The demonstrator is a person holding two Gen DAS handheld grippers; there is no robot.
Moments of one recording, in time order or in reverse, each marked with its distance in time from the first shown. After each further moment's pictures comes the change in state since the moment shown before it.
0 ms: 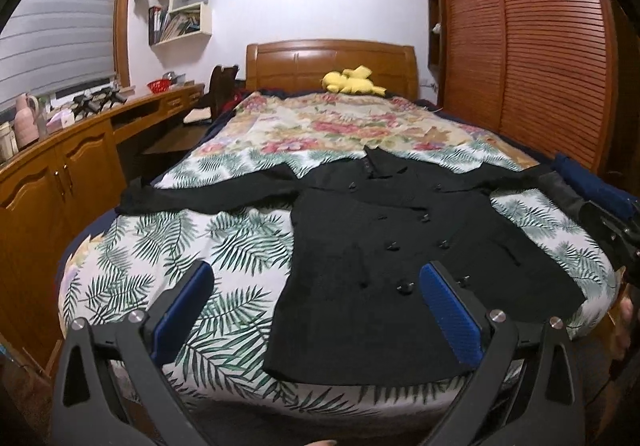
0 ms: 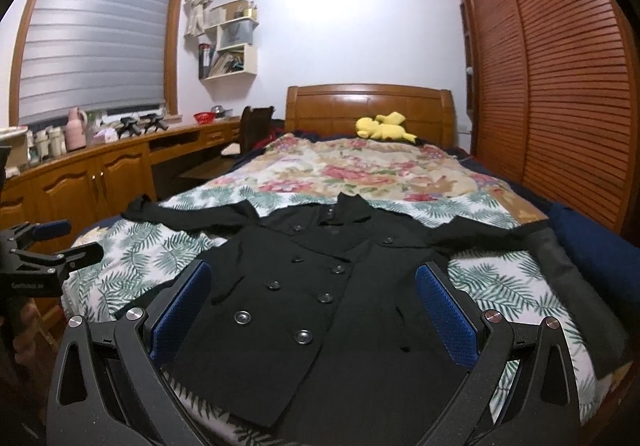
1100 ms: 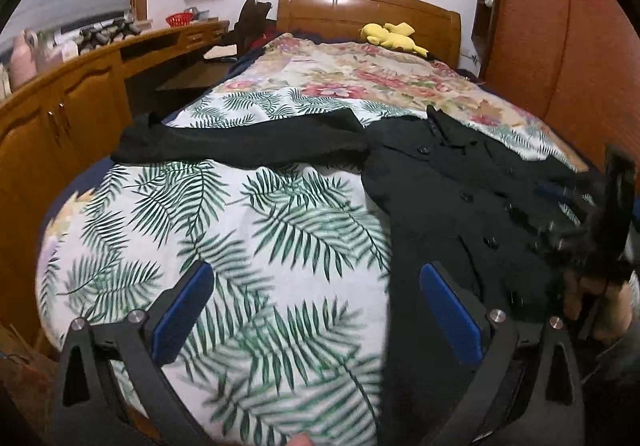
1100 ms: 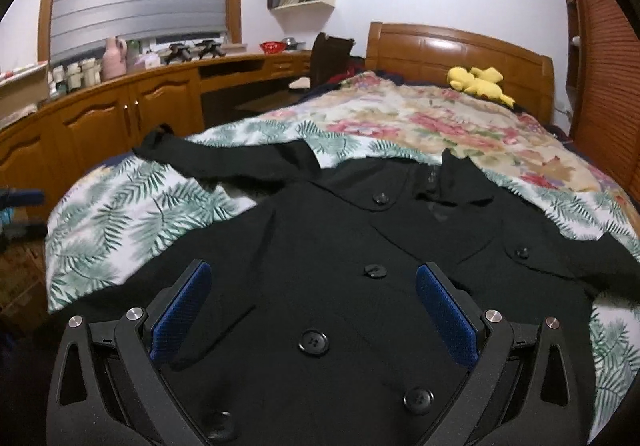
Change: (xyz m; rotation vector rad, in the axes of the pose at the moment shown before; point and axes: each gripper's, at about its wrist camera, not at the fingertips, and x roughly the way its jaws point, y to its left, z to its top) left arm 0.131 0.113 0.007 -0.127 0.180 0.010; right arm 0.256 0.027 -0.018 -0.124 0.234 0.276
